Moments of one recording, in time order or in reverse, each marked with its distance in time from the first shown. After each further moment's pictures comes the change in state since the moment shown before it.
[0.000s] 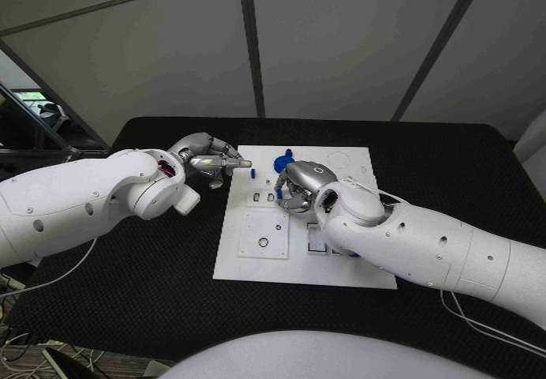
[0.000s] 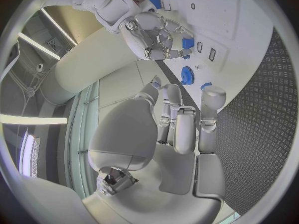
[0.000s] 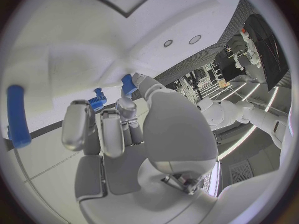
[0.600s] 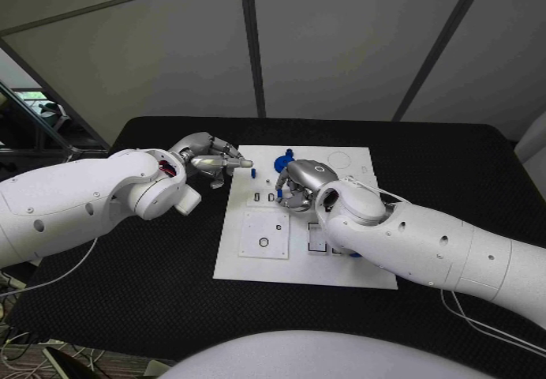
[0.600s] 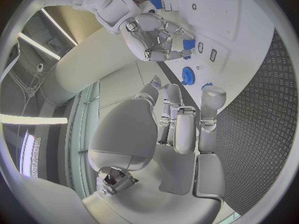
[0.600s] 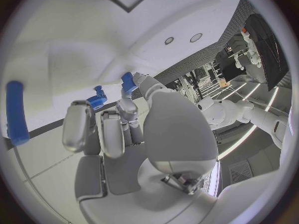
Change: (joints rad) left arm 0.000 -0.001 0.000 0.007 0.000 -0.005 0.000; left_hand 0.000 0.000 0.000 0.000 0.000 0.000 0.000 0.000 0.000 0.000 0.000 0.000 0.000 0.000 0.000 0.000 0.000 0.000 0.000 0.000 0.000 0.000; right arm 0.002 0.001 0.001 -0.003 0.000 -0.004 0.000; right_hand 0.008 0.008 0.002 -0.002 0.000 0.029 -0.012 0.017 0.008 0.025 -0.011 0.017 0.020 0.000 -0.008 0.012 0.000 0.000 0.007 -0.007 0.008 0.010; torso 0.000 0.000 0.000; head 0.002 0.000
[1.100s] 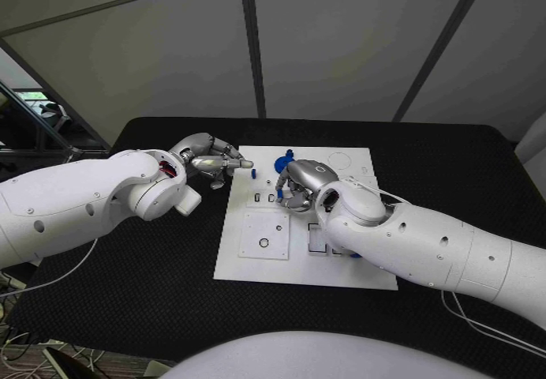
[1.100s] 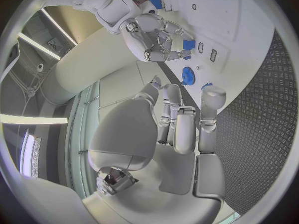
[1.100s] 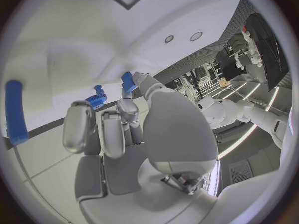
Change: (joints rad) left arm 0.000 -0.001 0.000 0.004 0.000 -0.002 0.000; left_hand 0.000 0.000 0.000 0.000 0.000 0.000 0.000 0.000 0.000 0.000 0.000 0.000 0.000 0.000 0.000 0.000 0.000 0.000 0.000 0.000 0.000 0.000; right arm 0.000 0.000 0.000 0.001 0.001 -0.009 -0.002; right_hand 0.008 0.008 0.000 -0.001 0.007 0.024 -0.008 0.013 0.005 0.008 -0.008 0.006 0.007 0.000 -0.007 0.003 0.000 0.000 0.007 -0.007 0.004 0.010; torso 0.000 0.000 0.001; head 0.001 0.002
